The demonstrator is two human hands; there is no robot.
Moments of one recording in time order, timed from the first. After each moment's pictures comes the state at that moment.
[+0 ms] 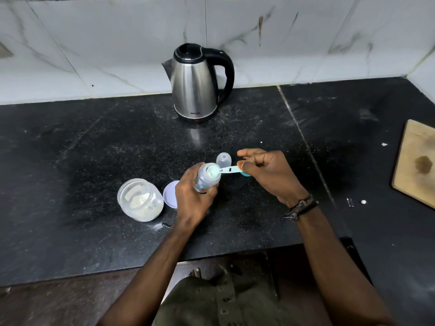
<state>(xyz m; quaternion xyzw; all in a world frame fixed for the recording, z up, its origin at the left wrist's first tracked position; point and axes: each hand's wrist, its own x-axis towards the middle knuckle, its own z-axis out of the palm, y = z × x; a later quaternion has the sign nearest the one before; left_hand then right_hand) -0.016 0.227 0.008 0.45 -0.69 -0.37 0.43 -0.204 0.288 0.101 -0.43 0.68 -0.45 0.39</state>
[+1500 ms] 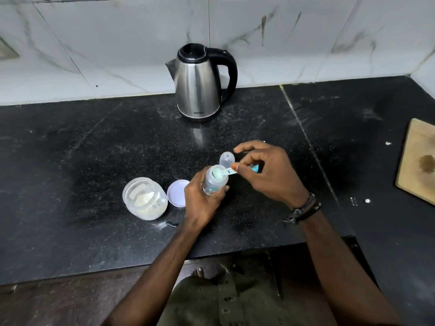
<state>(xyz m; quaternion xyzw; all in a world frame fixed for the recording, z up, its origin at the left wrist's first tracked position) -0.019 0.233 -0.002 0.44 -0.67 -0.43 0.41 -0.189 0.291 0.118 -0.62 0.64 -0.42 0.18</state>
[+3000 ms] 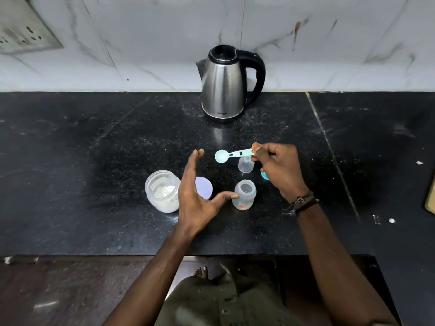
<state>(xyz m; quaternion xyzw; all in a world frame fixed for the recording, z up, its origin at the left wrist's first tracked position) 0.027 0.240 0.041 0.44 -0.67 -0.37 0.47 -0.175 0.250 0.096 -0.45 0.68 -0.50 0.29</state>
